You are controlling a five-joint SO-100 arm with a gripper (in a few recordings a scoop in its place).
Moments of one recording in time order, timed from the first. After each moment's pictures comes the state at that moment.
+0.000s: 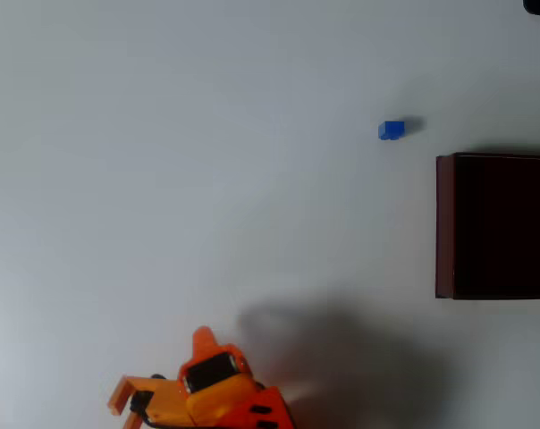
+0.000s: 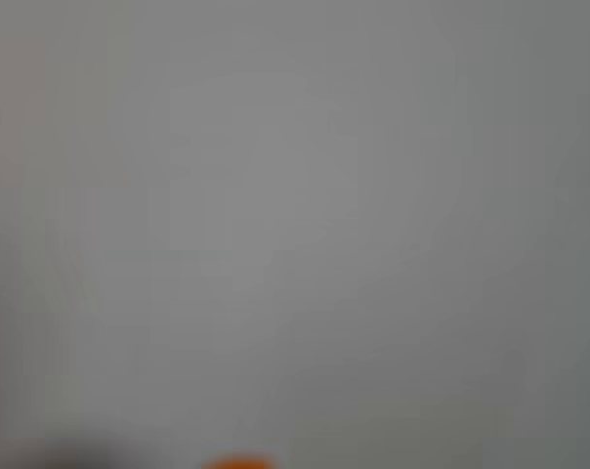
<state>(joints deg) -26.6 191.9 171.9 77.0 0.5</state>
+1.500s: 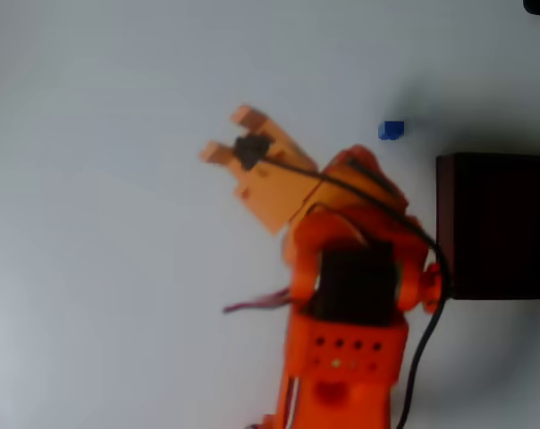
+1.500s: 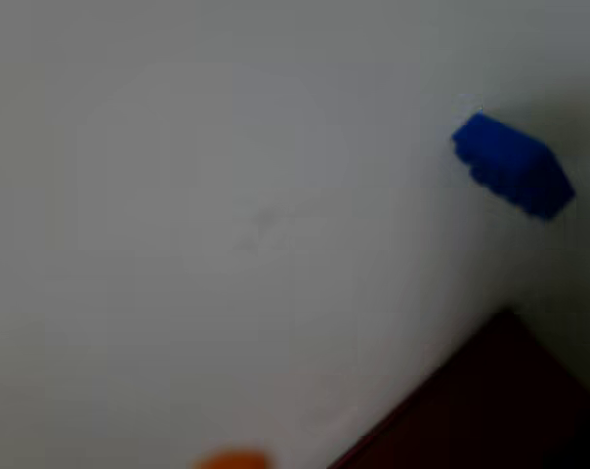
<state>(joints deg) 6.9 101.6 82.5 88.6 27.8</state>
